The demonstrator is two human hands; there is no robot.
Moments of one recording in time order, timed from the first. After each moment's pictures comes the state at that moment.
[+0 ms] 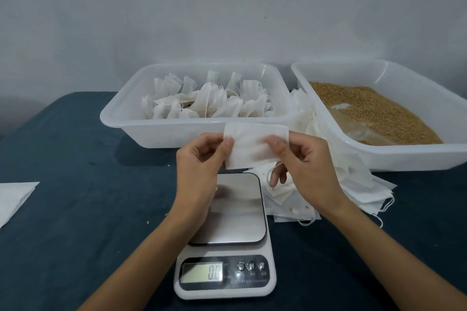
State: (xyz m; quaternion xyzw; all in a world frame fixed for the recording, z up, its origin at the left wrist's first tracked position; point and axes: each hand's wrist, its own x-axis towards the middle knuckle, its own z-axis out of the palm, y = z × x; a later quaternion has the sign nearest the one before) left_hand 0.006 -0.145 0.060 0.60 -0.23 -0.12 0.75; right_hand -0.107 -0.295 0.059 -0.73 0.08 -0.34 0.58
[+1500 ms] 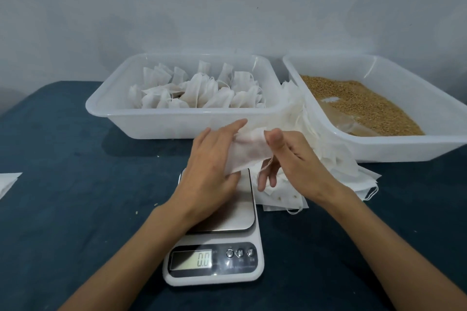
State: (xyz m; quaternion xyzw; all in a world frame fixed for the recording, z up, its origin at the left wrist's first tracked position) left_hand -0.003 -0.139 0.054 0.75 -0.54 0.05 0.39; right_hand -0.119 -0.287 0.083 -0.80 0.04 -0.18 0.56
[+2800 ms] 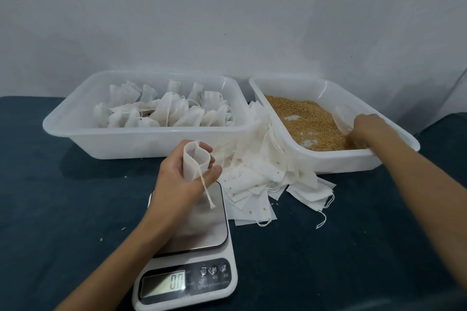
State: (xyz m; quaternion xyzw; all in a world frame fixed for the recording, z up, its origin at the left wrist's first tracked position) left_hand -0.007 -0.144 0.061 0.63 -0.35 -0.17 0.67; right_hand -0.191 -0.569 0.098 -0.80 0.59 0.03 -0.07
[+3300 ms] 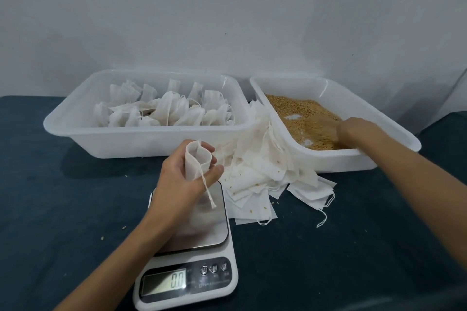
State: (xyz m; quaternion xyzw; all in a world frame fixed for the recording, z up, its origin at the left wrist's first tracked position) left_hand -0.011 -0.143 0.065 0.63 -0.35 -0.17 0.67; right_hand -0.162 -0.536 0.104 -0.82 0.53 0.17 -0.14
